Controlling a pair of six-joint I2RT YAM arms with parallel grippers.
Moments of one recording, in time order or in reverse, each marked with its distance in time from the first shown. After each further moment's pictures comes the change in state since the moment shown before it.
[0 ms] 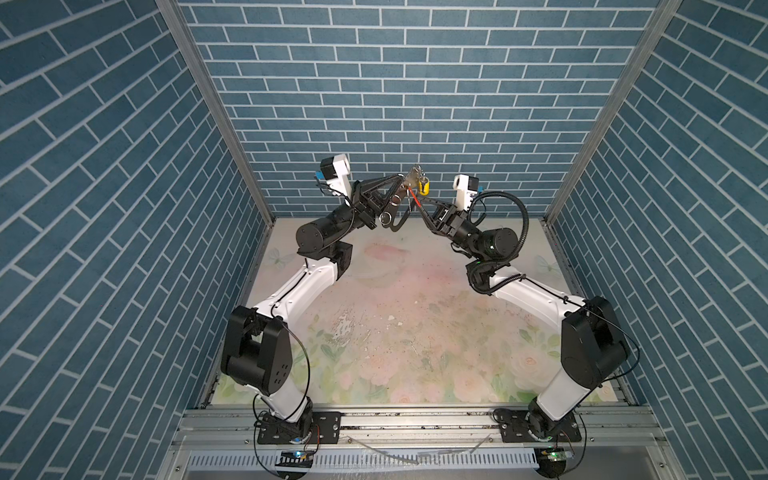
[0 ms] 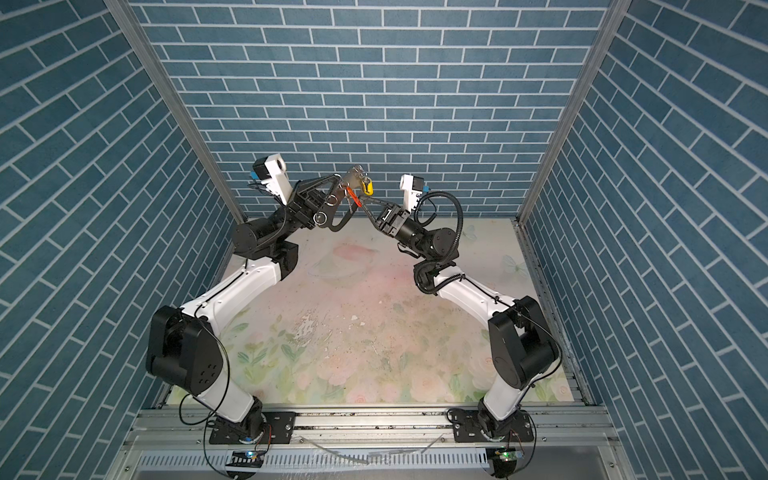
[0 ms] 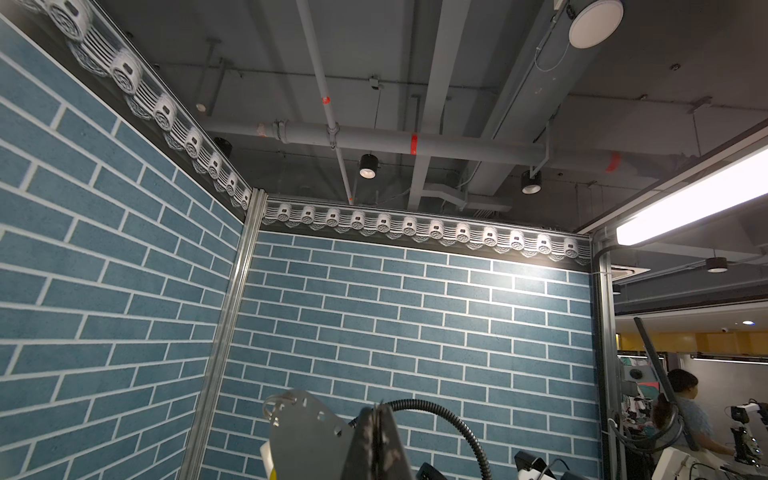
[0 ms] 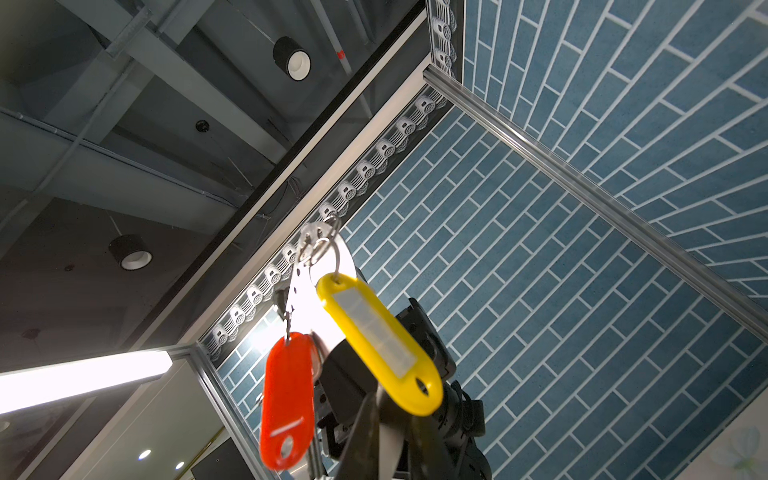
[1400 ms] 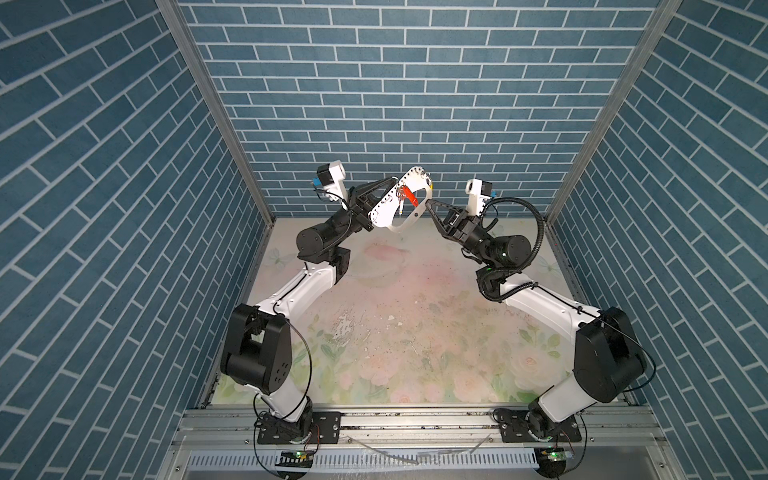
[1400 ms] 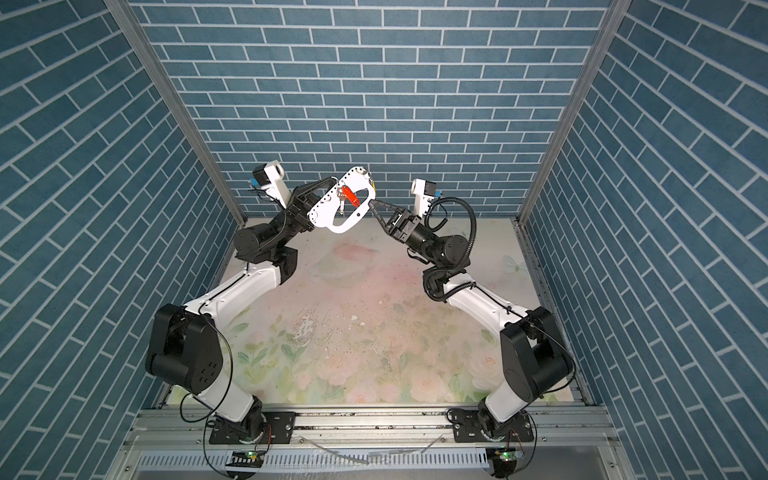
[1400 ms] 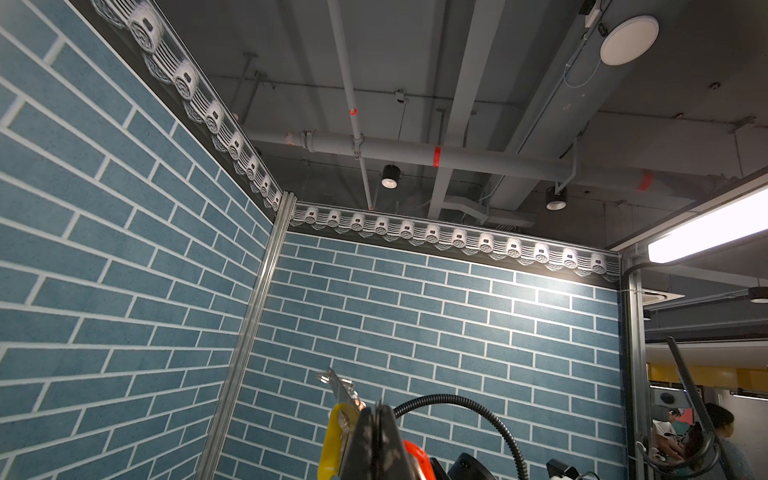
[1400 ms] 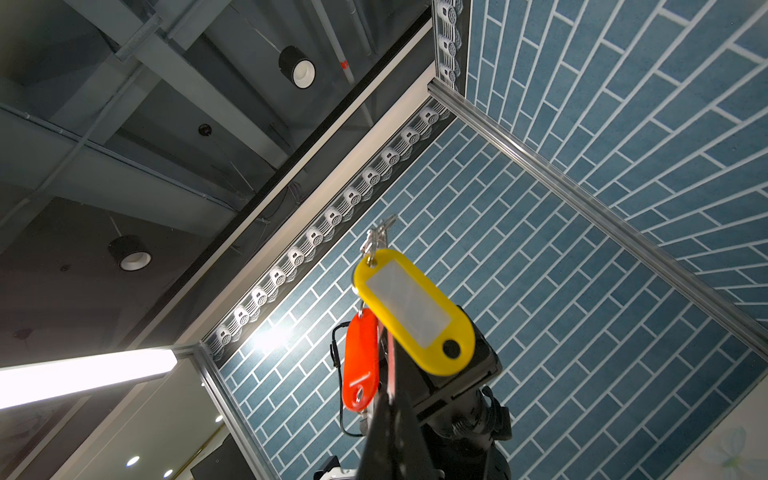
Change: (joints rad) left arm 0.019 0.011 -0.074 0.035 -0.046 -0.011; right arm -0.027 -0.088 -0.100 0.017 0.004 -0.001
